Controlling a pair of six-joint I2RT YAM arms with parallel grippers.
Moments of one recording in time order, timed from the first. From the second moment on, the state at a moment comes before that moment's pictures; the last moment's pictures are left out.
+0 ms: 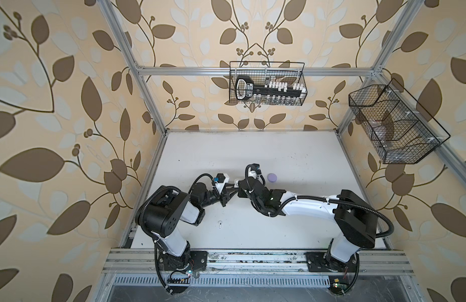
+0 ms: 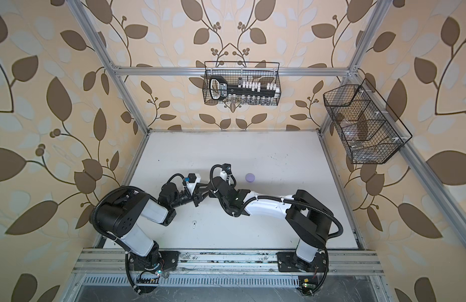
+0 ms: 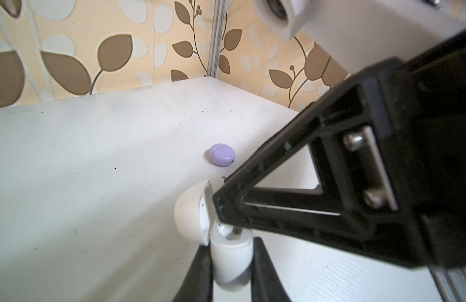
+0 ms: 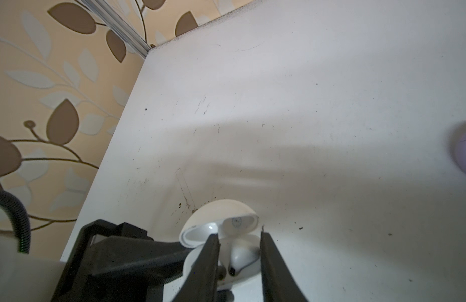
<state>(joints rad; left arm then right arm) -0.30 1.65 0.25 1.26 0.77 -0.09 1.00 1.71 1.03 0.04 0.46 0.87</state>
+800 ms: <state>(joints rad) -0.30 1.65 0.25 1.27 0.78 -0.09 0.99 1.58 0.97 -0.02 0.45 0.86</state>
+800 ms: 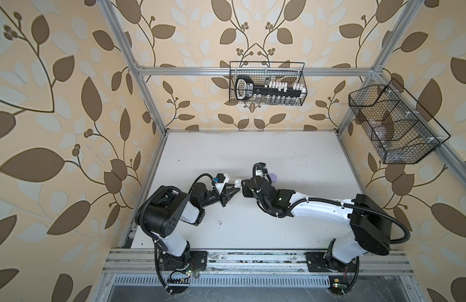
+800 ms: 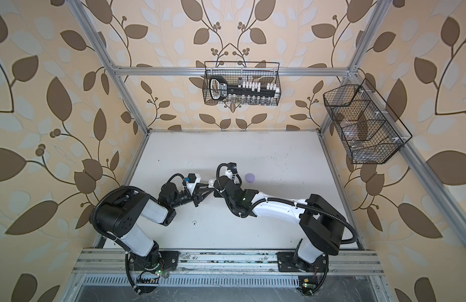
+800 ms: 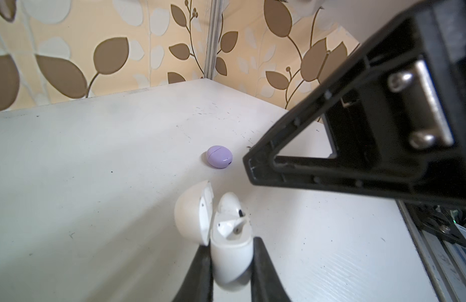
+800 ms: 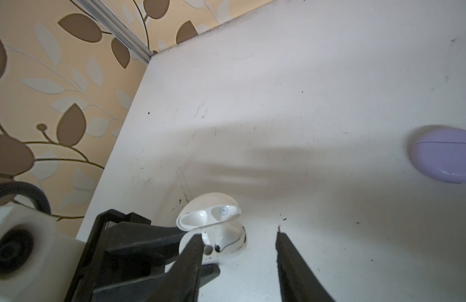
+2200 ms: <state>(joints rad) -0.30 1.65 0.25 1.27 0.64 -0.09 1.27 1.77 1.13 -0.30 0.34 0.95</state>
